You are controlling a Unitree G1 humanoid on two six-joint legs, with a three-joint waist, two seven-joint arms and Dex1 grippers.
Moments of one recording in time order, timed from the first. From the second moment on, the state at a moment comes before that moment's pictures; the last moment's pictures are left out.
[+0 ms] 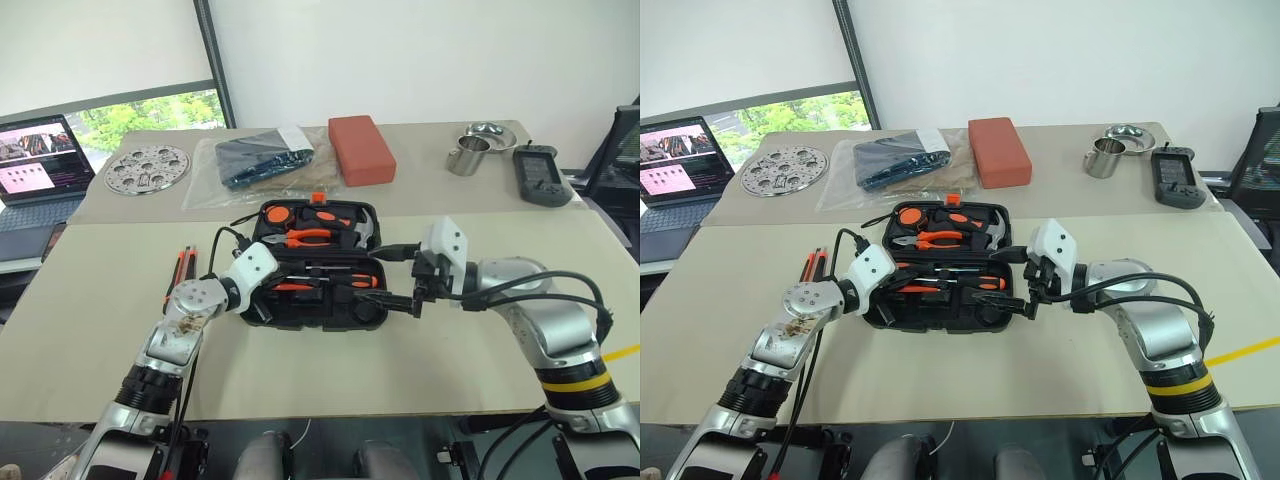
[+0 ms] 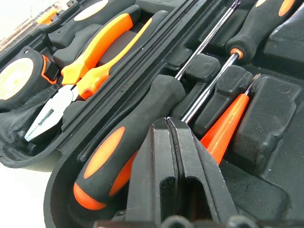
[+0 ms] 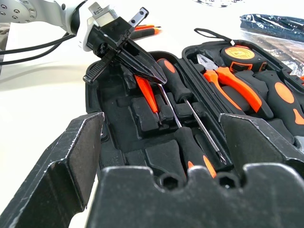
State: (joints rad) left arm -0.36 0.49 -0.18 0.02 0.00 0.30 -0.73; right arm -0.43 -0.65 0.10 -0.22 0.41 0.49 1.00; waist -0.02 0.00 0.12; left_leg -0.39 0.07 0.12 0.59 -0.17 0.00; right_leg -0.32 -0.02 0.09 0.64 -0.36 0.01
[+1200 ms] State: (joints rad) left arm -0.23 0.44 0.30 -0.21 -0.20 0.90 -0.23; right arm -0.54 -0.56 0.12 -0.16 0.42 0.49 1.03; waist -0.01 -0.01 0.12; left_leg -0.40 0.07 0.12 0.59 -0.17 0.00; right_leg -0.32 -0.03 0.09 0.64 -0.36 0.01
